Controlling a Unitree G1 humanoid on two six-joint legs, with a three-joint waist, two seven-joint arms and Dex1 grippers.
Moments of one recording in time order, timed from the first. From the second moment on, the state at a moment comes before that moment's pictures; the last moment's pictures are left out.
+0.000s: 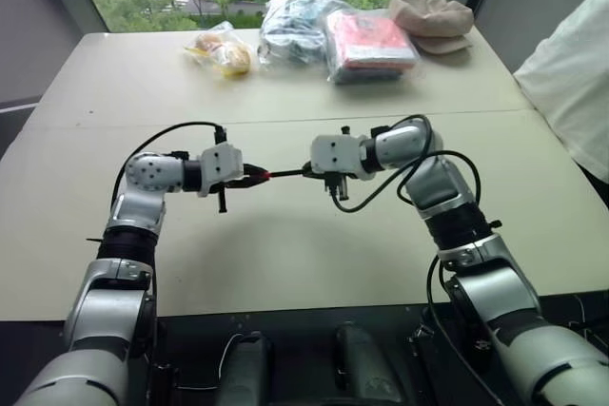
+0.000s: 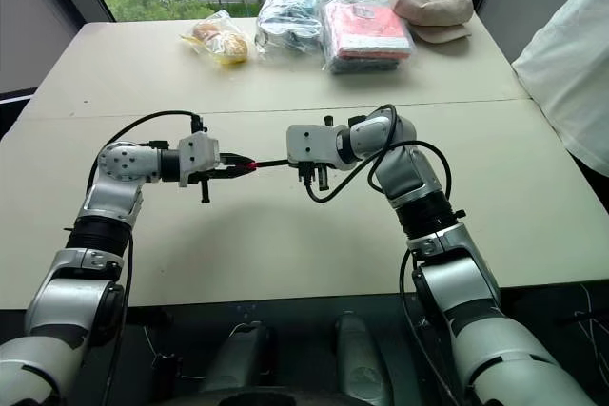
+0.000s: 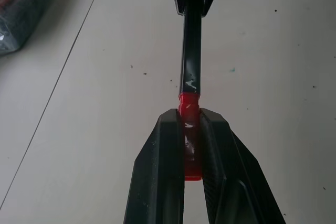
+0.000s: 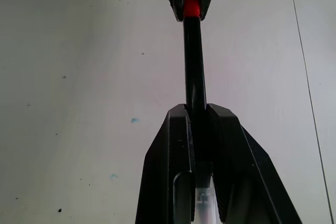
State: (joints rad) left arm -0.71 0.48 -0.02 0.58 0.06 -0.35 -1.28; right arm -0.87 -0.32 0.25 0.29 -0.37 0.06 1.26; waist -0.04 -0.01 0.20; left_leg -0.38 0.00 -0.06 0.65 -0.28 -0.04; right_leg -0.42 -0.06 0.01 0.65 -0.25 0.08
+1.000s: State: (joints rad) left arm -0.73 0.46 -0.04 0.59 0.16 -0.34 -1.24; right arm -0.87 -0.31 0.27 0.32 -0.42 0.06 1.26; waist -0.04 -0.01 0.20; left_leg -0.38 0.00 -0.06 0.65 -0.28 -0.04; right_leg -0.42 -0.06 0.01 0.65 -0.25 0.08
